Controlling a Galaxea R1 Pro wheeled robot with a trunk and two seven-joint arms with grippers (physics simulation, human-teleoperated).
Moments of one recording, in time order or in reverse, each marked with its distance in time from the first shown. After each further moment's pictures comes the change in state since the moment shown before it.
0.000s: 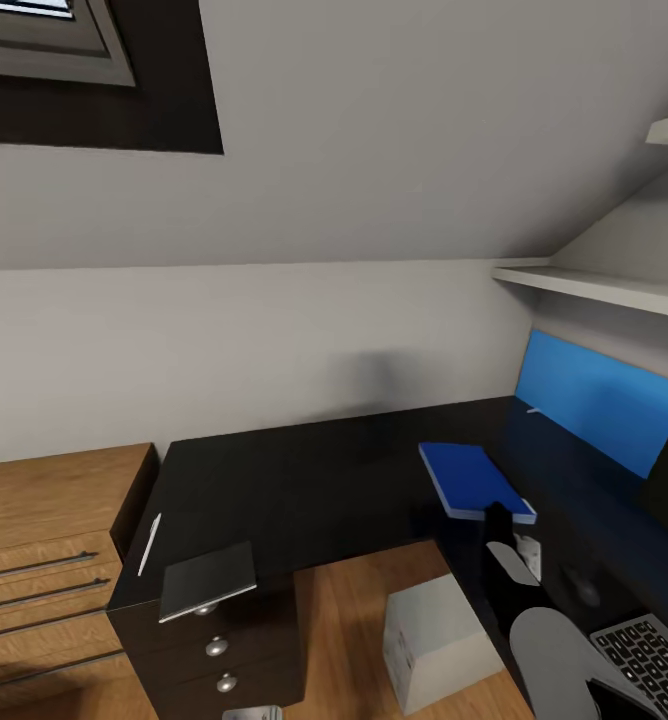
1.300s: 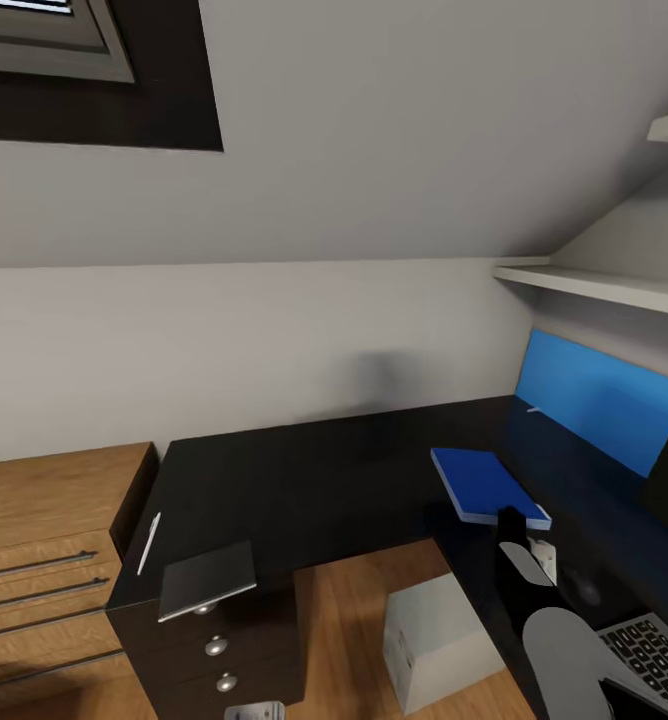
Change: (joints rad) left arm 0.000 -0.012 0.008 -0.009 0.008 0.000 -0.001; right arm 0.000 -0.039 -0.003 0.000 -0.002 0.000 -0.044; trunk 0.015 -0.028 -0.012
